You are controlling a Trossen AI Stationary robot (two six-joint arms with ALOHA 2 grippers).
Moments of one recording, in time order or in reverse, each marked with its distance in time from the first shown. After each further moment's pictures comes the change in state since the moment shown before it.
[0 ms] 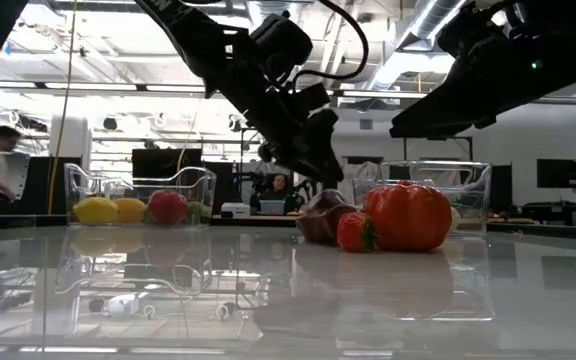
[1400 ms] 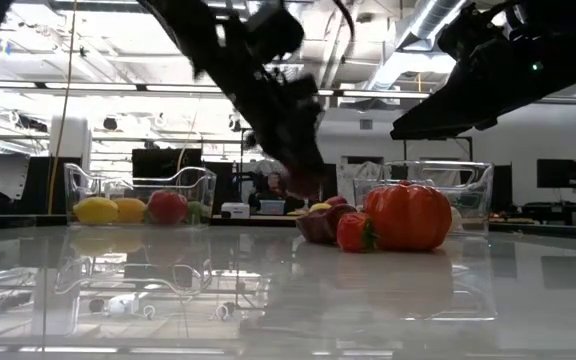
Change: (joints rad) left arm -0.009 -0.054 -0.010 -0.105 -0.036 -0.001; right arm 0.001 0.000 0.000 -0.013 -0.001 0.000
